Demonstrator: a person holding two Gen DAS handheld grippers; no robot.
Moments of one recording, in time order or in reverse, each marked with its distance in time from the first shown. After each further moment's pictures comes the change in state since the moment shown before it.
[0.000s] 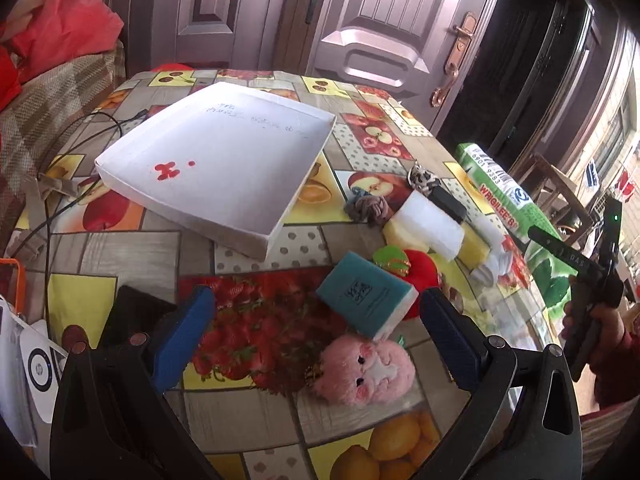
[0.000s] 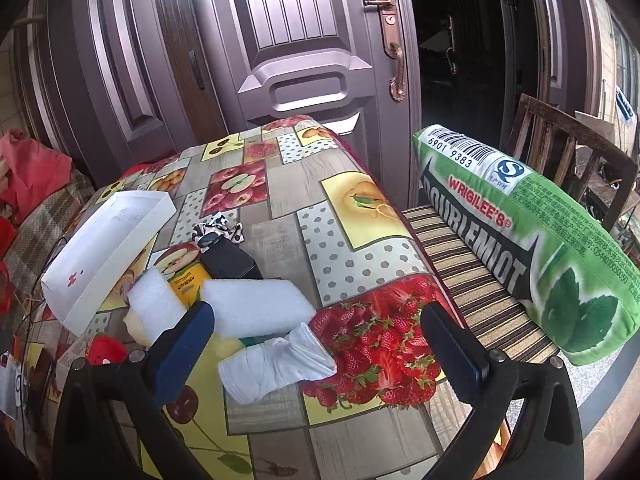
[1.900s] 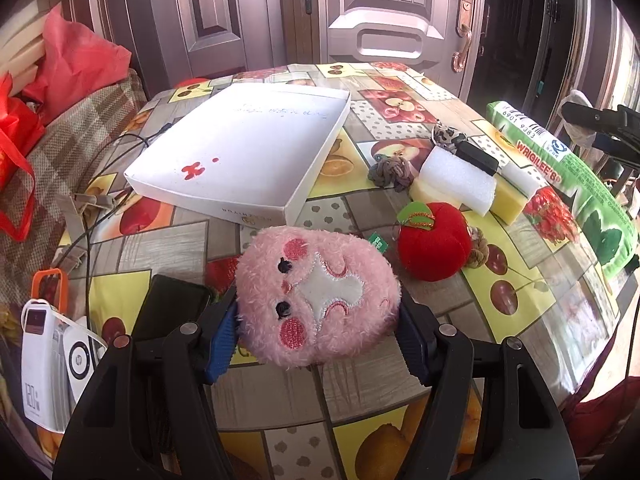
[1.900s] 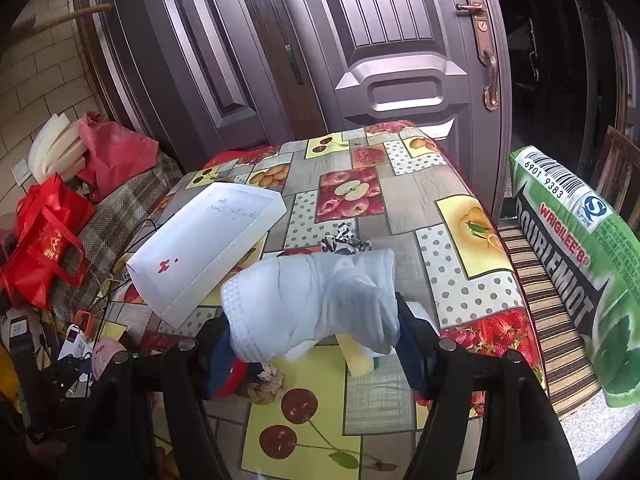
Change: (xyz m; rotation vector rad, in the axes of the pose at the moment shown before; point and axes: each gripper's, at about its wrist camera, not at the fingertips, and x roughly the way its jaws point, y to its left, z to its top) left arm -0.006 -0.022 -0.014 0.125 0.005 0.221; right arm -0.037 0.056 0.036 -0.066 -0.007 0.276
